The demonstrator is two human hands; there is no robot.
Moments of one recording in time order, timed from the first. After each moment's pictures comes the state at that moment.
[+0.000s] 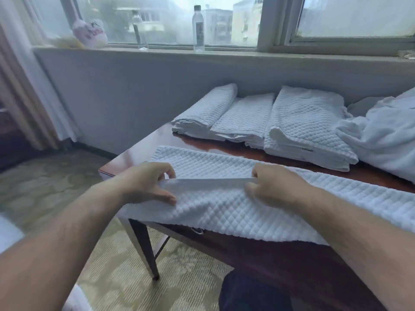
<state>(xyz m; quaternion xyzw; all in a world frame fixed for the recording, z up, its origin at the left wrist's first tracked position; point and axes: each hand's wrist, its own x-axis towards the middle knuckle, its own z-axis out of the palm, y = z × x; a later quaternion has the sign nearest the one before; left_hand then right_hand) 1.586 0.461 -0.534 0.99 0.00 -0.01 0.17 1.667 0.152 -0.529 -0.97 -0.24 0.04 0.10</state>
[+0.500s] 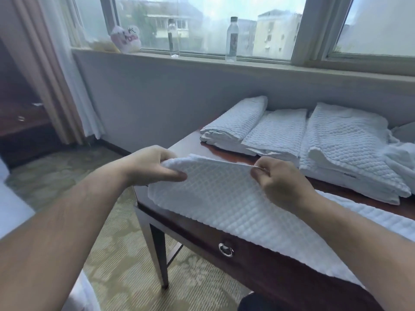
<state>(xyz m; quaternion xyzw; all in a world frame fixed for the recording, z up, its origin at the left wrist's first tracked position) 1.590 0.530 -0.497 0.94 0.01 0.01 0.34 1.681 0.218 -0.511 -0.91 -0.28 -0.05 0.31</state>
